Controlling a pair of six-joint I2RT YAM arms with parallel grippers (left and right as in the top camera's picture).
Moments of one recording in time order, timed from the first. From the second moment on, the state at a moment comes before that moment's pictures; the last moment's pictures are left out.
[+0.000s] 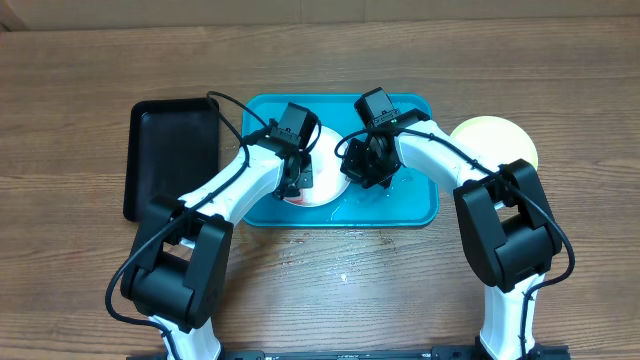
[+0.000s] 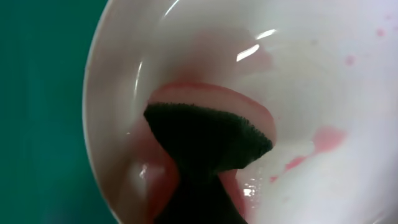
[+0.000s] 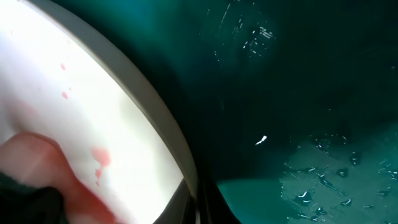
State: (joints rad) left arm -0.42 1.91 1.23 -0.66 -0.12 -0.49; right arm 0.44 2.10 1.44 -0.70 -0.33 0.82
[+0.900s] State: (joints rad) left arm -0.41 1.91 1.23 -0.51 -0.23 -0.25; right arm 0.48 2.10 1.44 -0.69 -0.34 0.78
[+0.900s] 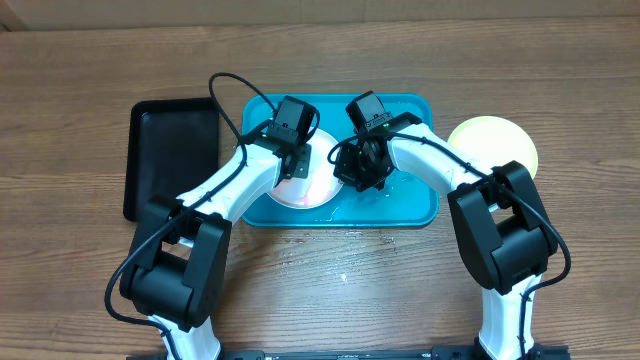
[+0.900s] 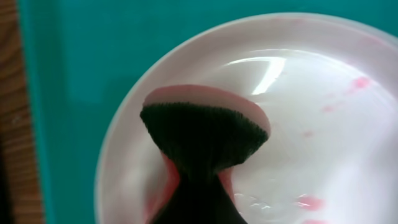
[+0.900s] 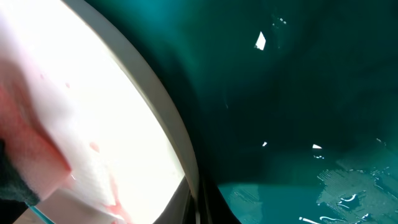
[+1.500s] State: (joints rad) left arm -0.41 1.91 1.23 -0.63 0.20 -0.08; right arm 0.49 2.10 1.43 -0.70 -0.35 0.75
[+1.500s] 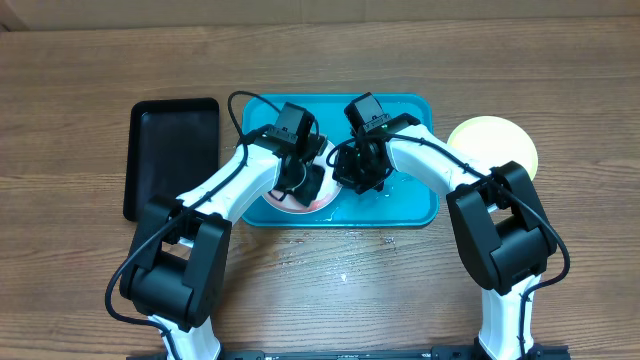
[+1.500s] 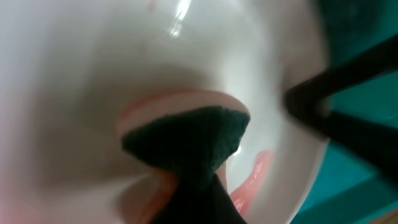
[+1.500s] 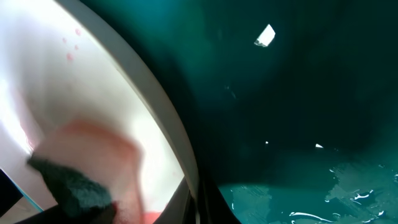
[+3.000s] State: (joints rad) left arm -0.41 1.91 1.23 -0.50 -0.15 -0.17; right arm 0.49 2.10 1.43 -0.71 -0.37 0.72
